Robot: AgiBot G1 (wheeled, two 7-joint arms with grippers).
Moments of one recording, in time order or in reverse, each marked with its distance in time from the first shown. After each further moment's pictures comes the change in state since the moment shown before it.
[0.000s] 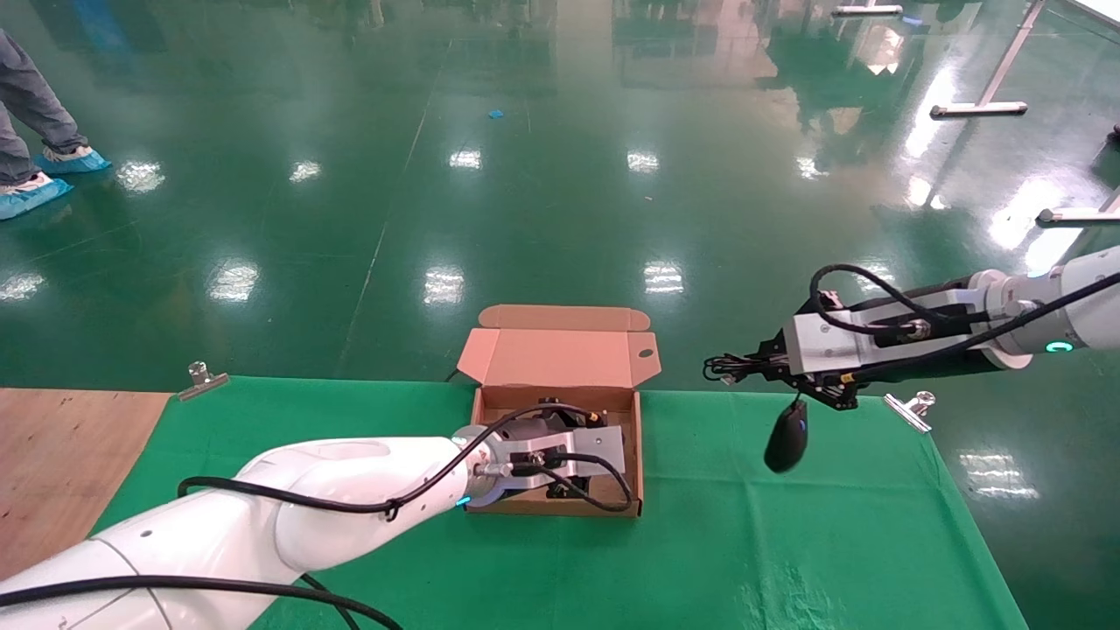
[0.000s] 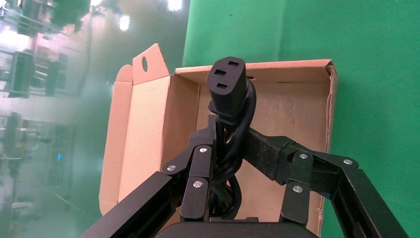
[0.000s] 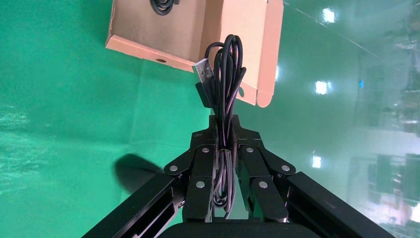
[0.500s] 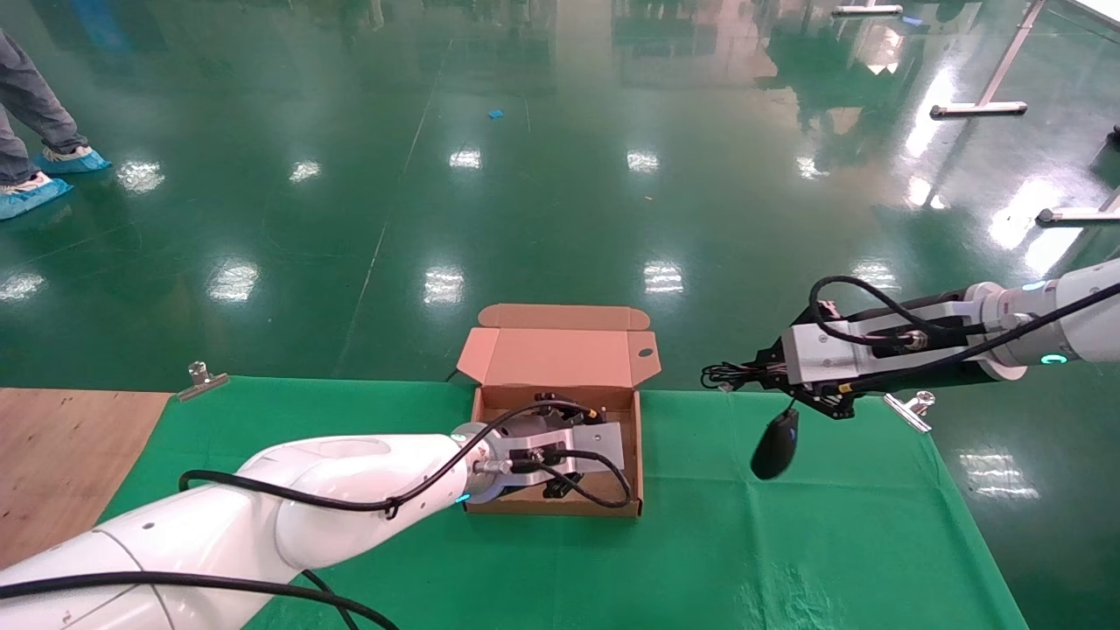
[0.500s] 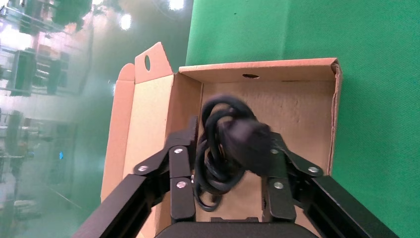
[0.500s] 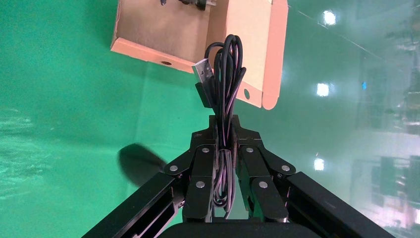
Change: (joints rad) left arm -0.019 0.000 0.075 -0.001 -0.051 -0.031 -0.015; right arm -0.008 -0.007 0.008 -0.045 0.014 0.000 -0.042
